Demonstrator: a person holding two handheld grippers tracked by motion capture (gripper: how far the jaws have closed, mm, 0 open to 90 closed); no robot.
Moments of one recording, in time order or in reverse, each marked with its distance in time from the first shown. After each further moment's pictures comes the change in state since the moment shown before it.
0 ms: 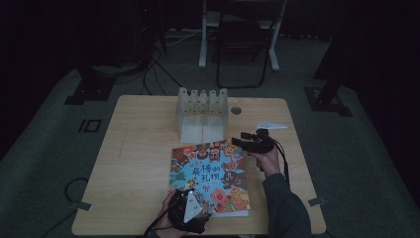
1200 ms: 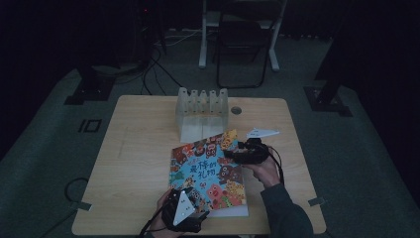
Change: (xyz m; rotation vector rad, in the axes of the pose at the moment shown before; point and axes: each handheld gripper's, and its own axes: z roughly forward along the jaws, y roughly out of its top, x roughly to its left) left arm 0.008 0.003 -0.024 -0.124 -0.009 -0.035; right arm 0.067 0.003 -0.015 0.107 0.036 -0.124
